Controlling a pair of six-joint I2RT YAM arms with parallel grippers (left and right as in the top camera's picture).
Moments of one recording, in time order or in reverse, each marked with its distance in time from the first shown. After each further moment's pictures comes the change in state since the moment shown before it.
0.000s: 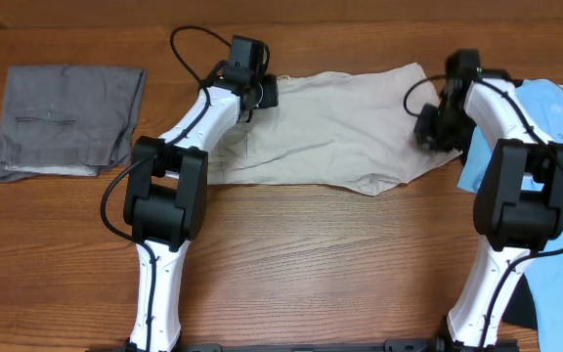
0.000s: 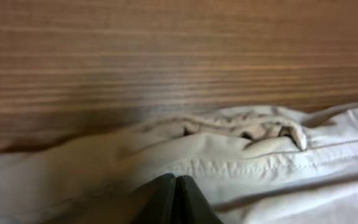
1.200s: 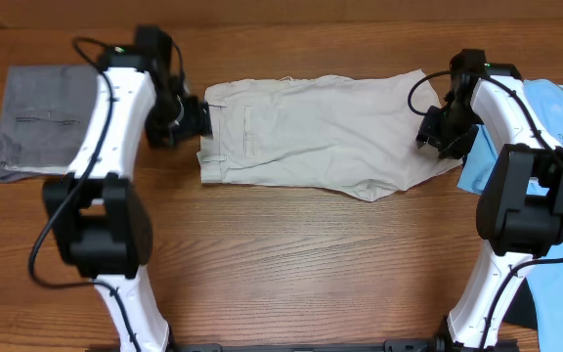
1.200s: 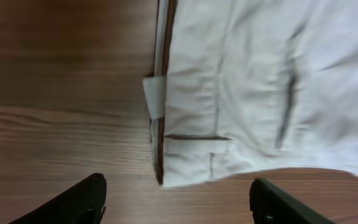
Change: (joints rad) left arm 0.249 -0.266 0.005 -0.900 0.109 0.106; right arm -0.001 -0.034 0.041 -0.164 0.000 0.019
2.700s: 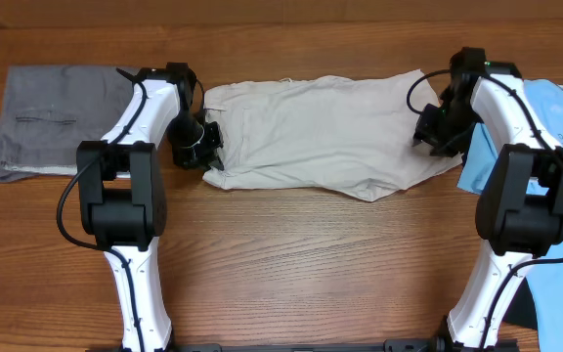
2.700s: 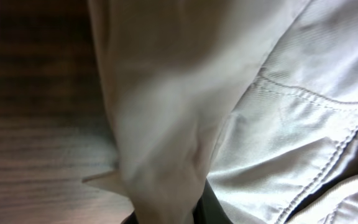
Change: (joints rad) left arm -0.024 0.200 -0.050 0.038 0.135 -0.063; right arm 0.001 0.000 0.045 -0.045 -0.129 -0.039
